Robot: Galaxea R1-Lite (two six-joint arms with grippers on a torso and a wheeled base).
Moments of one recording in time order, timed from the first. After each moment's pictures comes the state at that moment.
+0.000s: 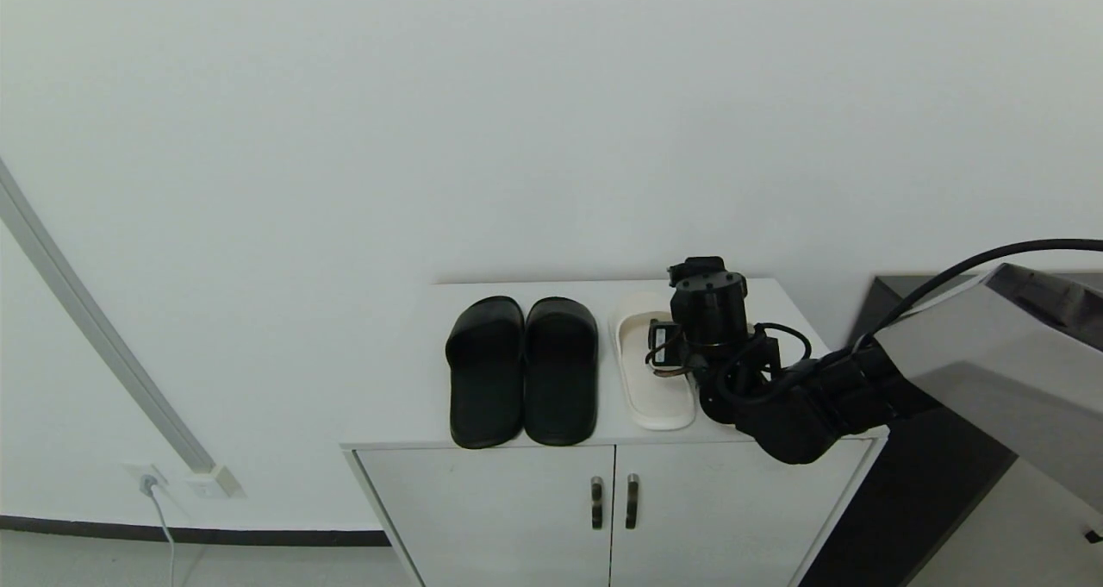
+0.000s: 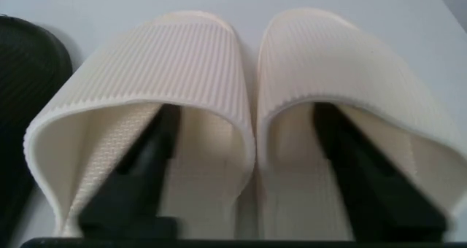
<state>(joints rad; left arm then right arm) 0.00 0.00 0.00 0.00 0.03 -0.02 0.65 2.20 -1.27 -0.65 -0.63 0.19</state>
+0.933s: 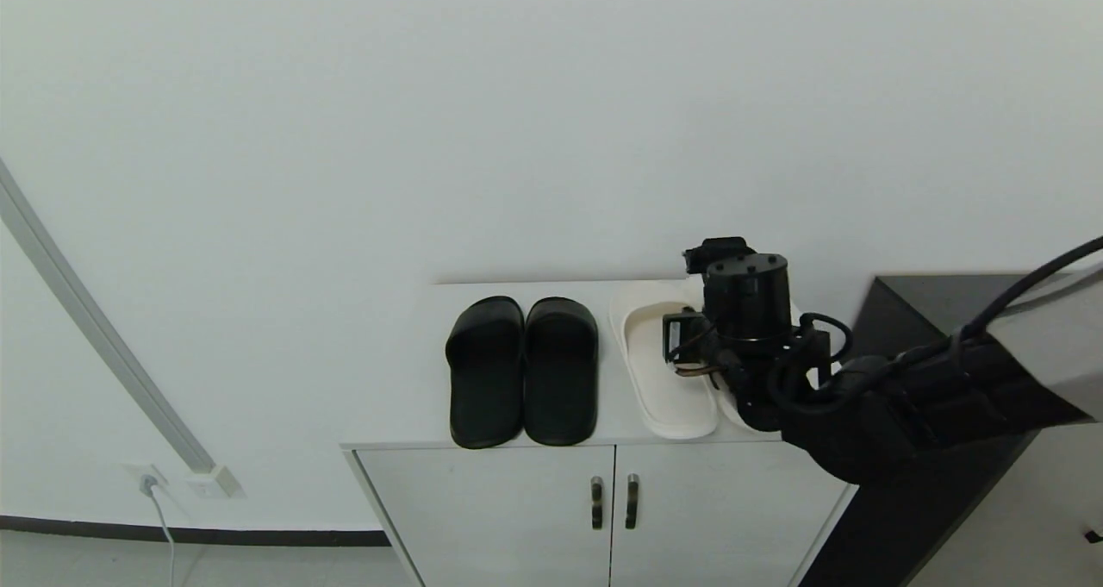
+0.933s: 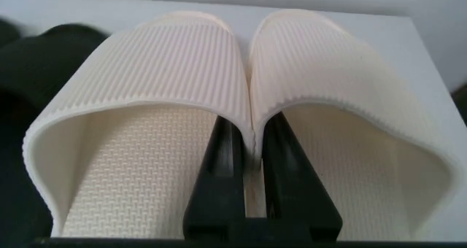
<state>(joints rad) 0.00 0.00 0.00 0.00 0.03 -0.01 0.70 2.01 -1.11 -0.66 -0.59 0.15</state>
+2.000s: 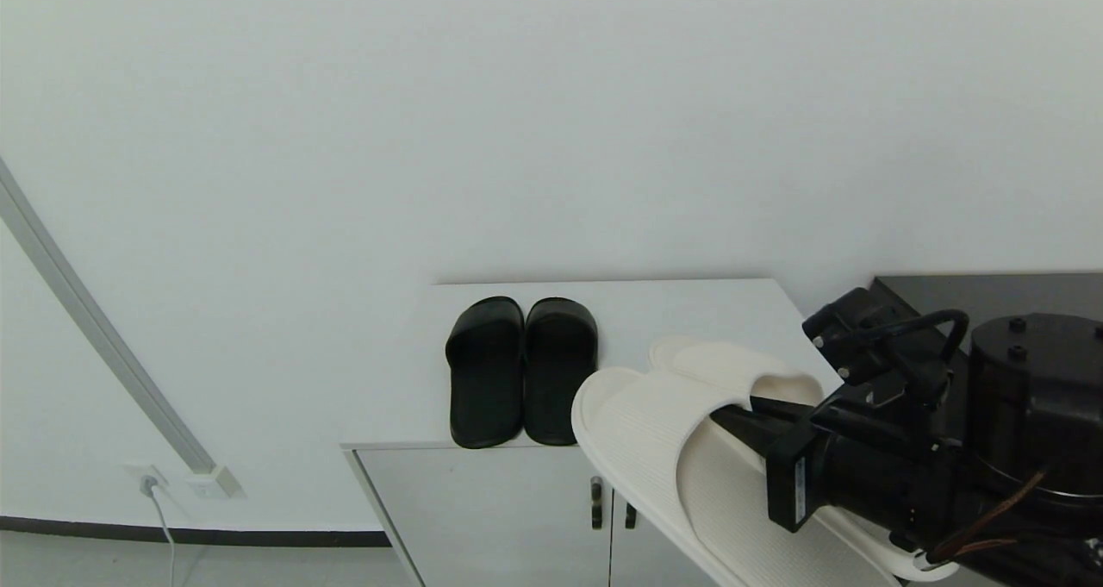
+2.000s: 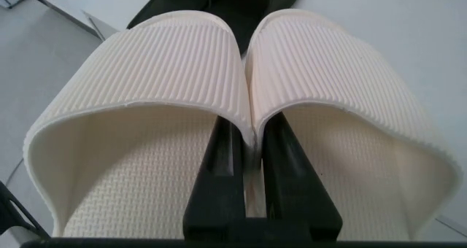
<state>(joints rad) 0.00 0.00 0.00 0.00 0.03 -0.01 0.85 1.48 -0.59 -0.65 -0.17 0.09</state>
